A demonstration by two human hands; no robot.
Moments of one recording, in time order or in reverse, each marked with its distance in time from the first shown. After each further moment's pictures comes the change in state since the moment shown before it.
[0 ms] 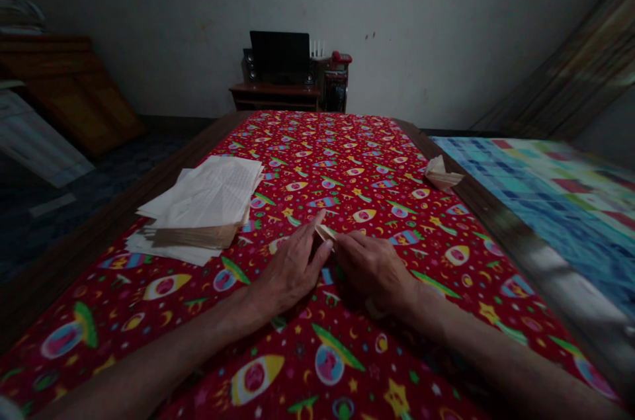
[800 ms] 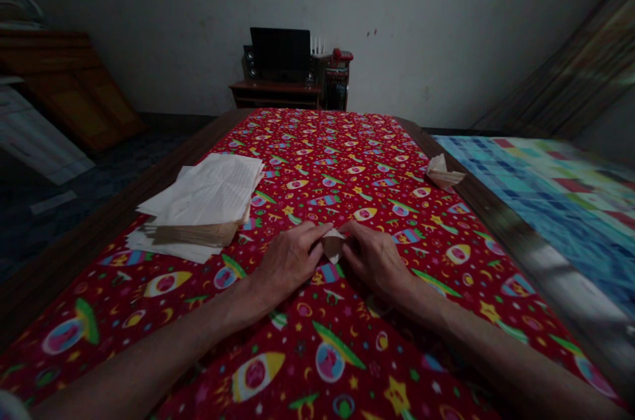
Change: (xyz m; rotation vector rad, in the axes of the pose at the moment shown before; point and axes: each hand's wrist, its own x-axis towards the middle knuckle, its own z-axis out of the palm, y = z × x) left_hand 0.007 -0.011 -0.003 0.178 0.000 0.086; right_hand 0.000 0.006 0.005 0.256 -0.046 0.289
